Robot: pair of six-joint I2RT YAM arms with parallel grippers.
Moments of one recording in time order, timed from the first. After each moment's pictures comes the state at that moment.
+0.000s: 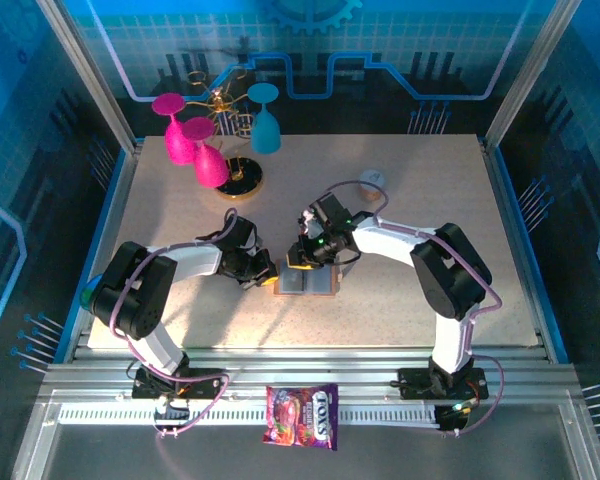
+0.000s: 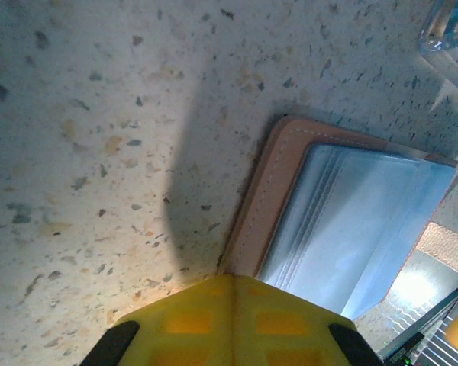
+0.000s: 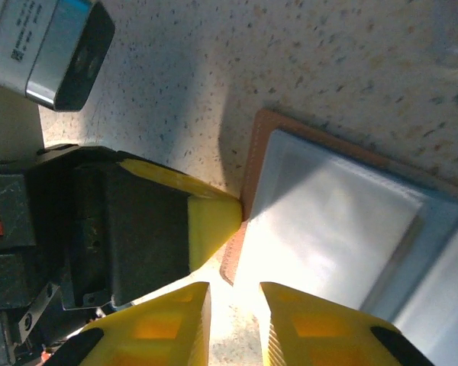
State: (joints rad) left arm -0.36 1.68 0.77 -0.25 0.51 -0.85; right arm 0.65 1.90 1.22 -0.38 -0.58 0.65
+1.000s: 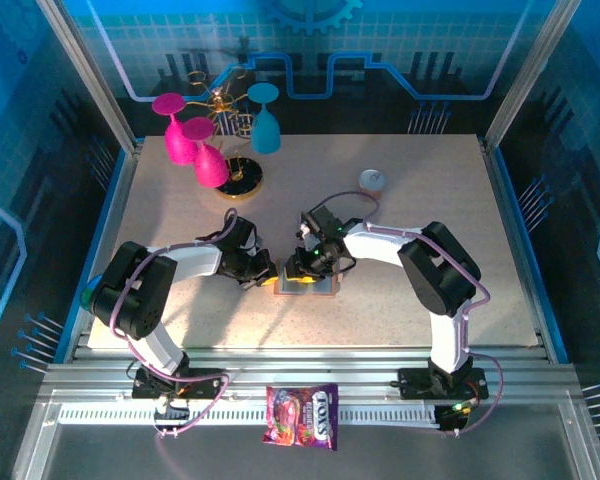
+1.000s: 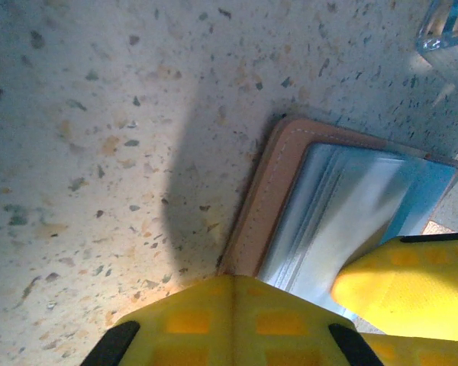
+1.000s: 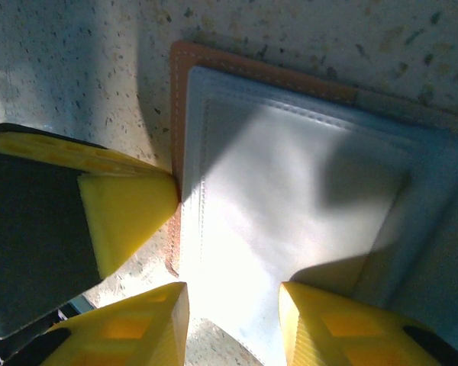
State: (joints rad) left arm -0.36 1.68 0.77 -0.24 0.51 -0.85; right arm 0.69 1.95 1.21 -0.43 -0.54 0.67
